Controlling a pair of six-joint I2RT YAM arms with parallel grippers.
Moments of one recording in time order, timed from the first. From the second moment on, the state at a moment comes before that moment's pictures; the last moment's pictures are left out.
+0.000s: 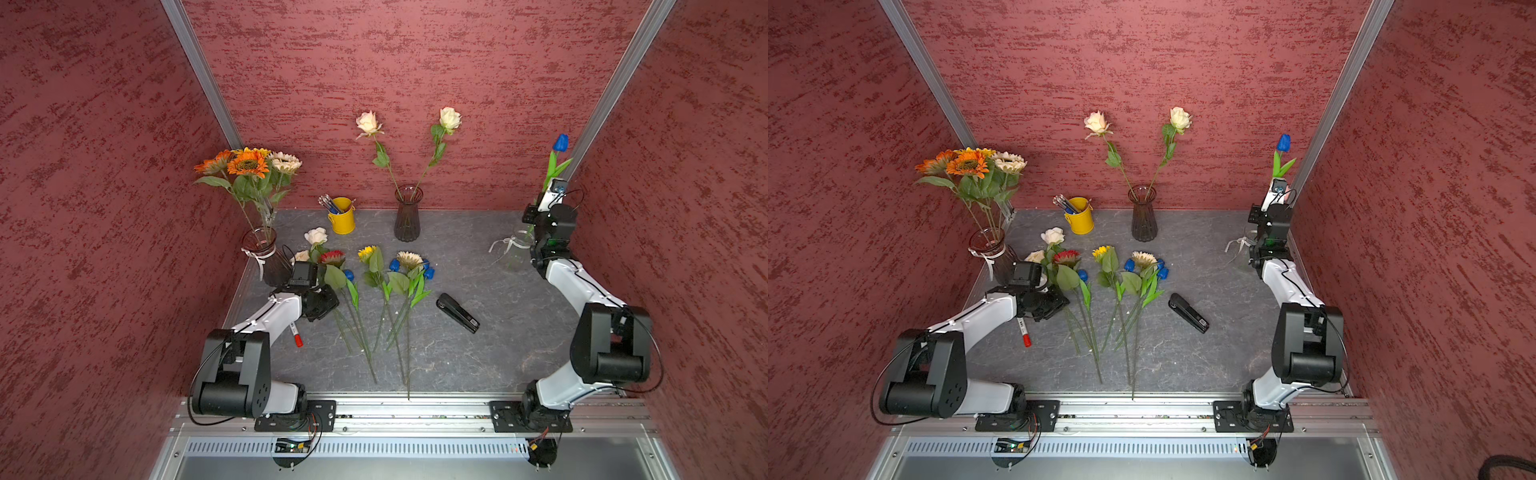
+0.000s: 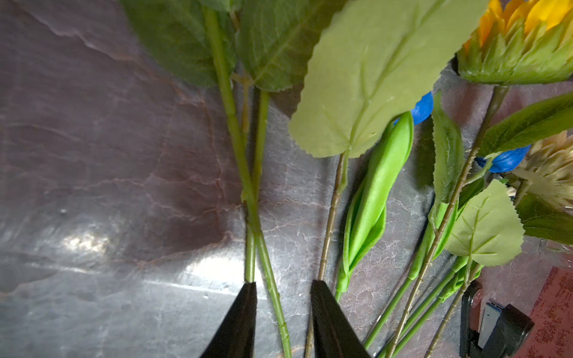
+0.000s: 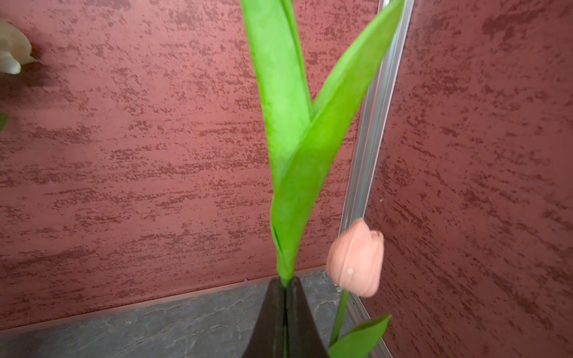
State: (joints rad) left arm -0.06 1.40 0.71 -0.44 0.26 -0.67; right arm -0.13 1.61 1.10 0.51 0.15 -0.01
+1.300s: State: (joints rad) left arm -0.05 1.54 0.76 -0.45 0.26 -0.64; right arm -0.13 1.10 0.91 0.05 0.14 0.05
